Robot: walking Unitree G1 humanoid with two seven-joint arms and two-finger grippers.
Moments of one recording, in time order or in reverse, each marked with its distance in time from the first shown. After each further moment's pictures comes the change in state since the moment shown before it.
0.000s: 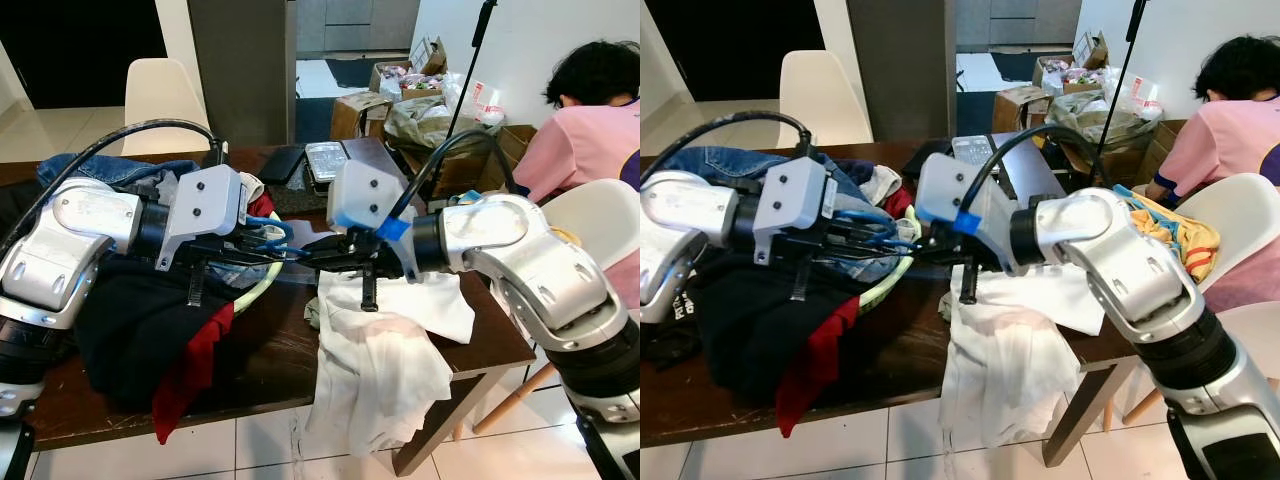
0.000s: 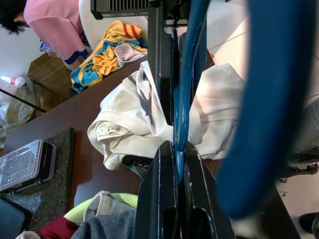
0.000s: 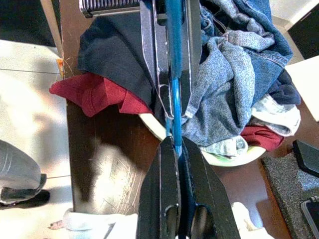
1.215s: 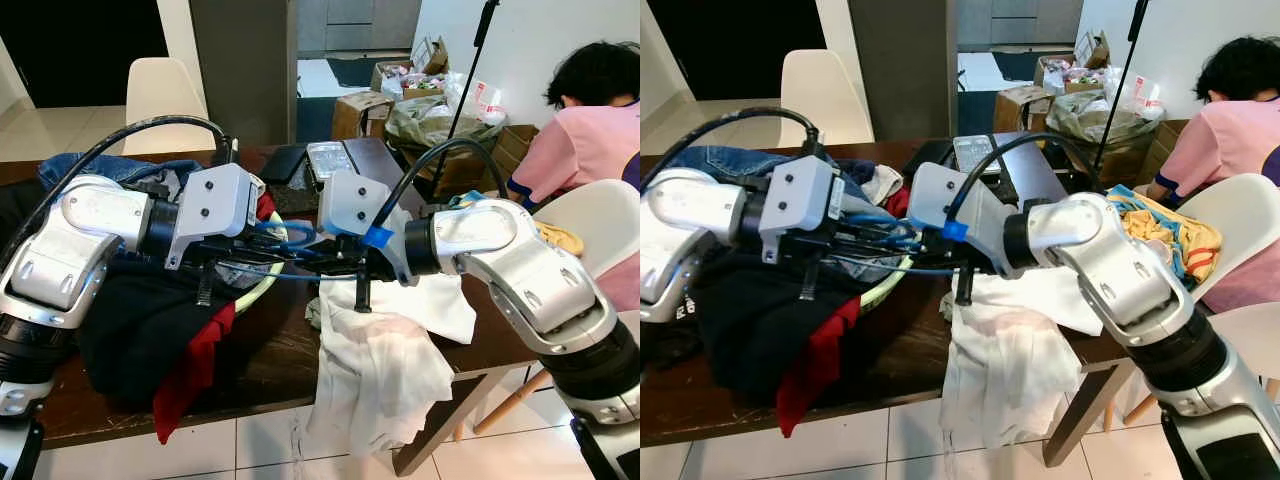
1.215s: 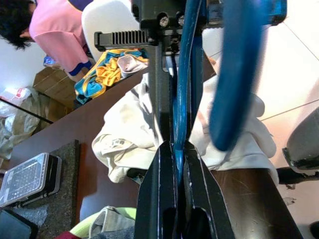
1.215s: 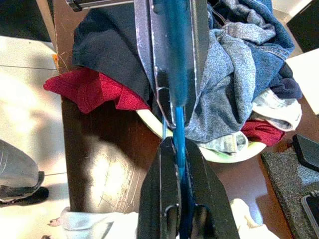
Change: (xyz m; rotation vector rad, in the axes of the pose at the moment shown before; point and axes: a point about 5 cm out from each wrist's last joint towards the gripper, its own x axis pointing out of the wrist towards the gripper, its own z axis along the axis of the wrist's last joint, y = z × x) left arm 0.006 0.000 0.009 0.031 -0.036 0.001; right arm 0.006 0.001 -0.002 0.013 0.014 -0.001
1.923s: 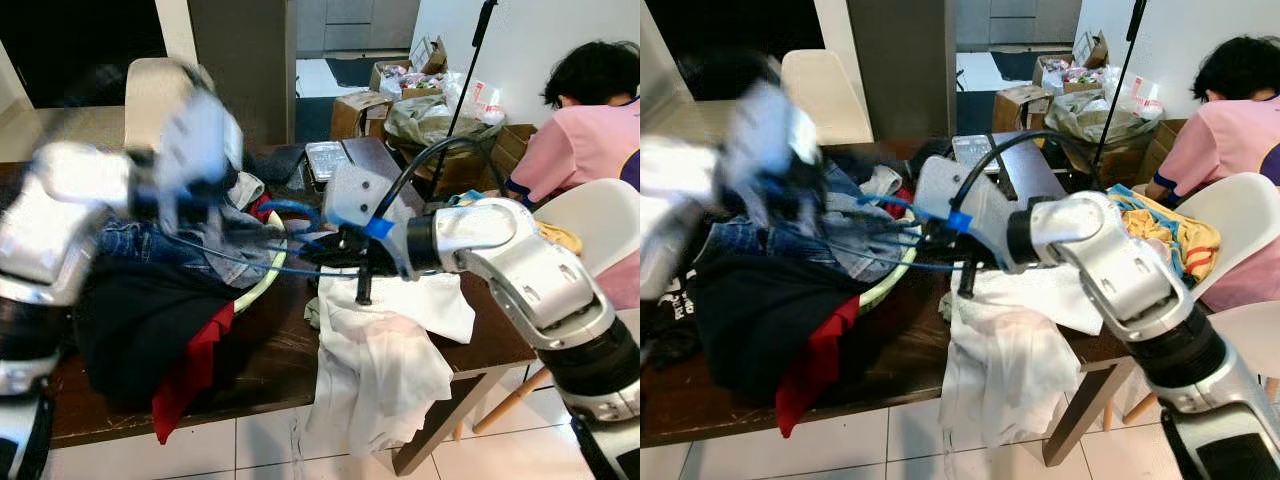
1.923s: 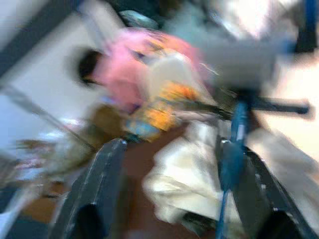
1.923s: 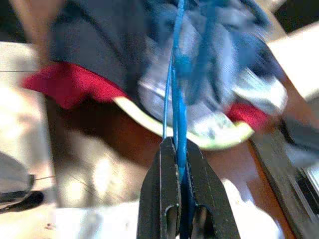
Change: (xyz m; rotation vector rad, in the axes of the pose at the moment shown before) left arm -0.042 0.047 0.033 -0.004 -0.184 0.344; right arm -0.016 -0.020 -0.014 0.054 0.023 -0.147
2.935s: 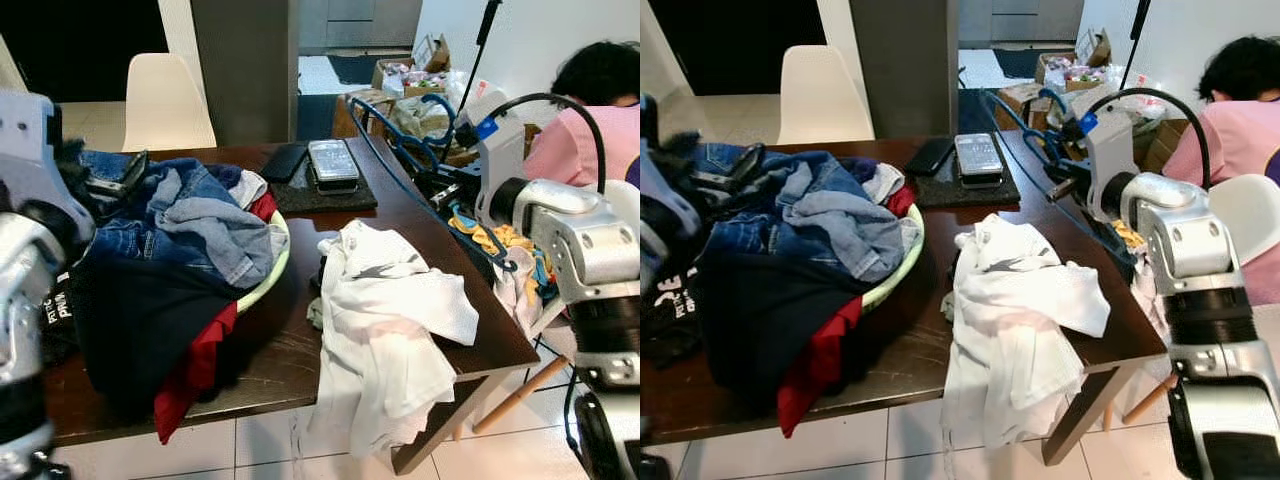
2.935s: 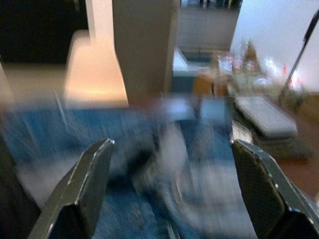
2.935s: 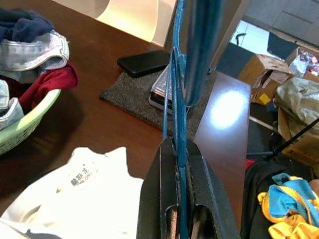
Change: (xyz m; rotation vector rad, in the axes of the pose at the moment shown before) left arm -0.081 -0.052 -0.090 -0.601 0.410 1.255; right arm -0.050 -0.076 -0.068 0.396 0.045 -0.627
